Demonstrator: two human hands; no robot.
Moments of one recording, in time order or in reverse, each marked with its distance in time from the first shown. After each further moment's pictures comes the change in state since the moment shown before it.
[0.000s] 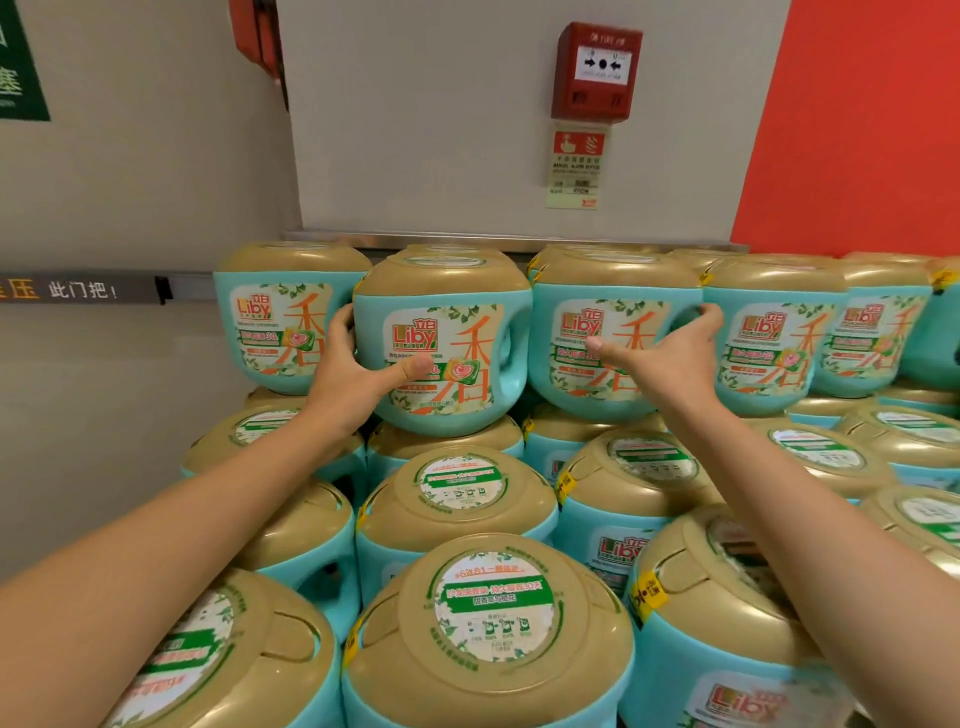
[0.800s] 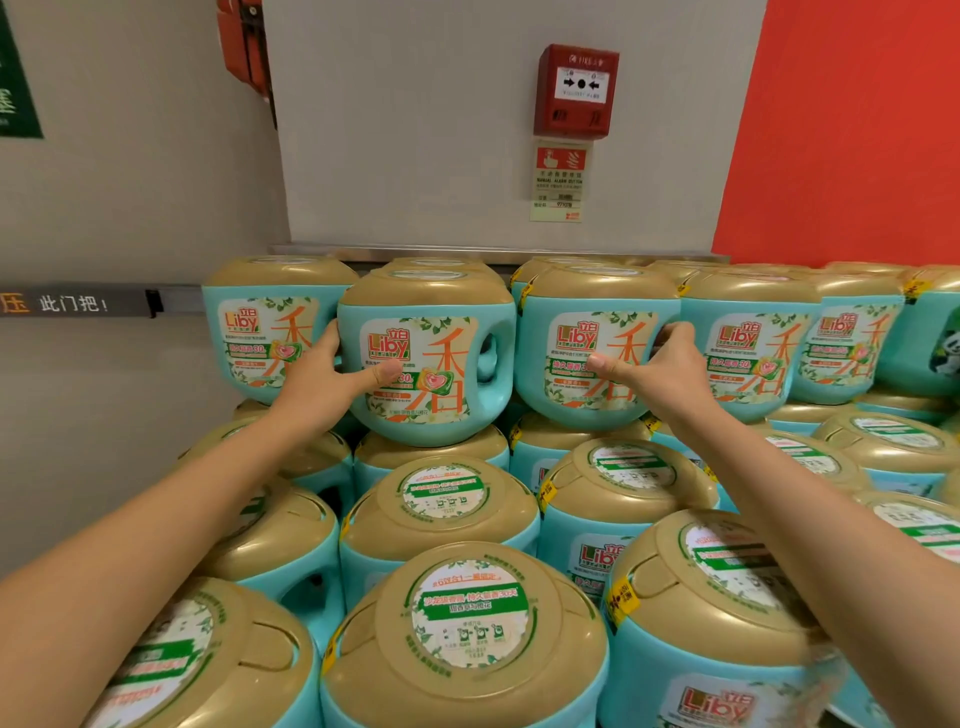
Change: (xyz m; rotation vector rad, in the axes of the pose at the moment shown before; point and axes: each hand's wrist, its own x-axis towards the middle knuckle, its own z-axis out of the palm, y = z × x) left_hand 0.009 0.005 -0.014 0.290 -0.051 0.043; right_hand 0.022 0.022 -0.014 0.027 -0.137 -0.089
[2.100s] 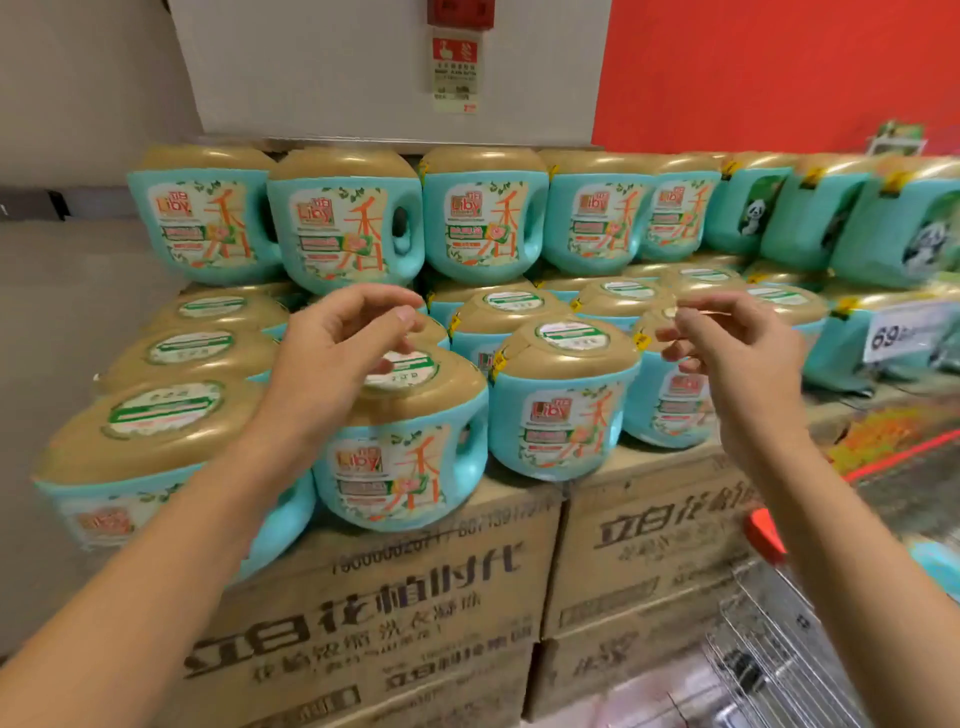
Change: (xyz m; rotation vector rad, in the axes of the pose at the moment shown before) left_hand -0.232 0.120 0.016 -0.419 -0.169 0.081; right_hand -0.250 -0.018 -0.159 0.306 0.252 -0.043
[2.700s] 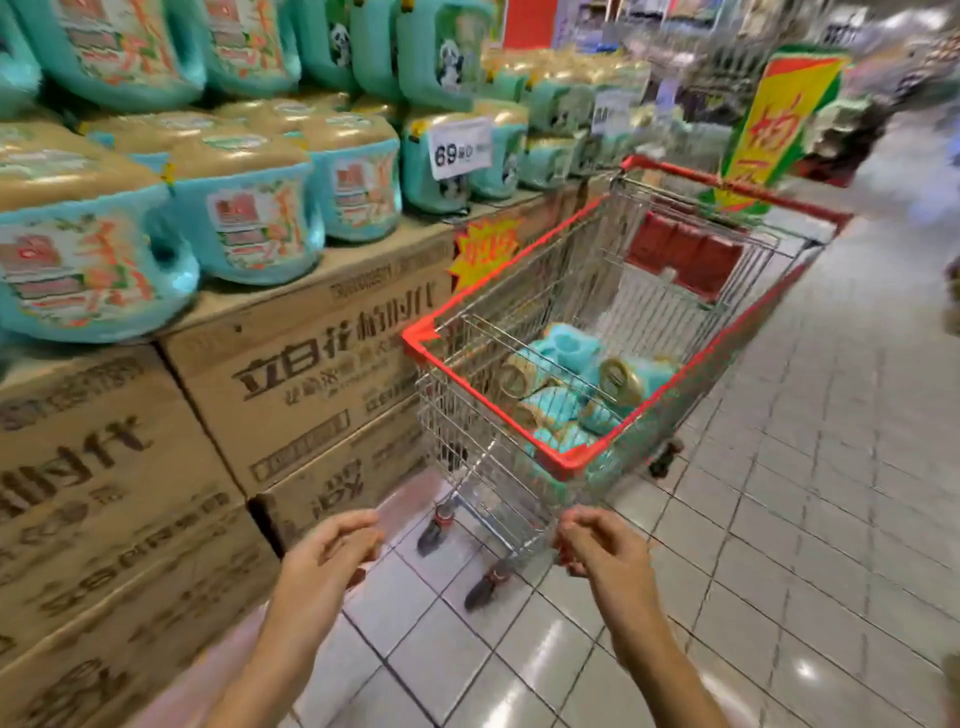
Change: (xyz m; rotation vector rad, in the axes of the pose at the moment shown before) left_hand -0.321 -0.040 0.277 -0.103 -0.444 -0.753; right_hand -0.309 0.052 -0.354 -0.166 0.293 0.688
